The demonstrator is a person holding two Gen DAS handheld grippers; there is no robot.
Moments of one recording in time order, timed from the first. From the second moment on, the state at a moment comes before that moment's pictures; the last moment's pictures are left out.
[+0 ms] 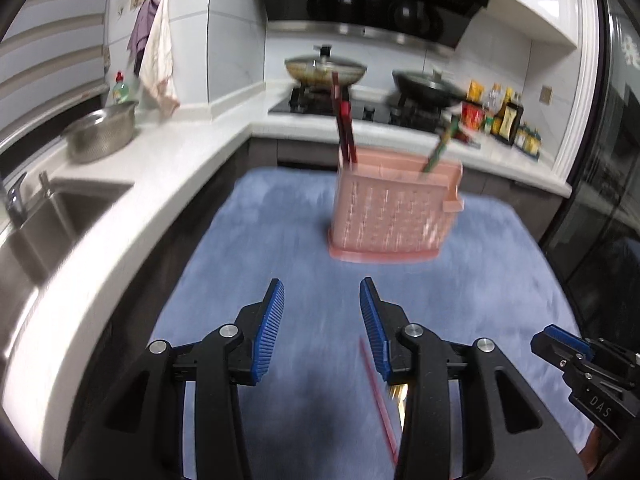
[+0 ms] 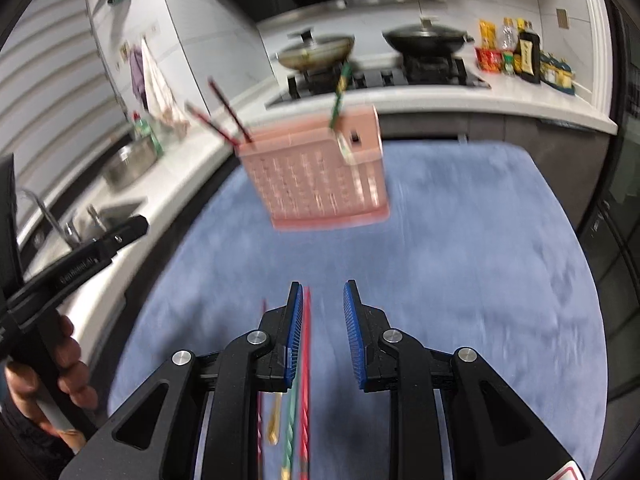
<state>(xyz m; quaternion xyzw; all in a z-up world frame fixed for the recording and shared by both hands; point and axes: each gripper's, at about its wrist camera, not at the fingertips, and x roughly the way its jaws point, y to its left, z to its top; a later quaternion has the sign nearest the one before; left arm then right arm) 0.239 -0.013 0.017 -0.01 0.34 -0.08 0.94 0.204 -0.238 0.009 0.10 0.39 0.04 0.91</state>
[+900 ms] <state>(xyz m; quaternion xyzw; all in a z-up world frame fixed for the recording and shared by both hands) 0.141 -0.001 -0.094 -0.03 0.47 -0.07 0.88 0.120 -0.189 -0.098 0.06 0.48 0.05 0.87</state>
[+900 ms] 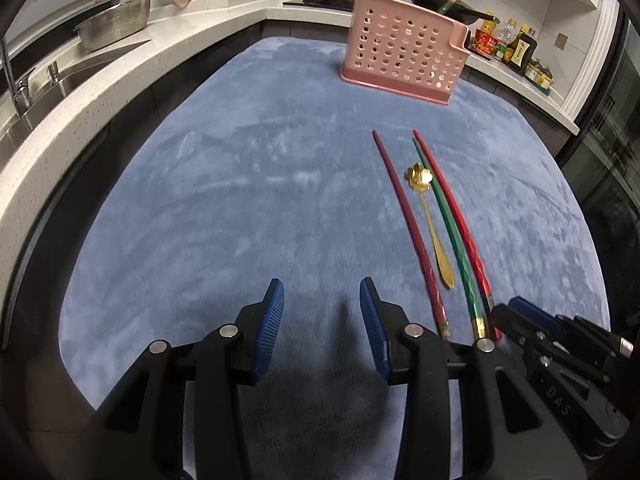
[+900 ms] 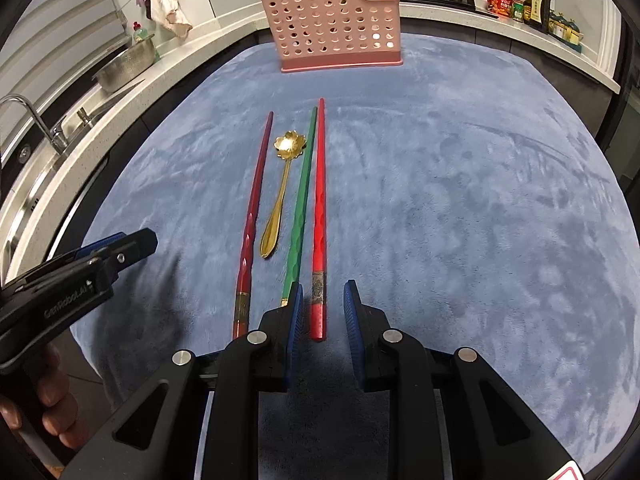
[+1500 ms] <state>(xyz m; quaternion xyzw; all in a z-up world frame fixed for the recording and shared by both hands) 0.134 -0.013 -0.108 -0.02 0.49 -0.08 0.87 0.127 -0.190 -0.112 0.05 0.49 0.04 0.87</state>
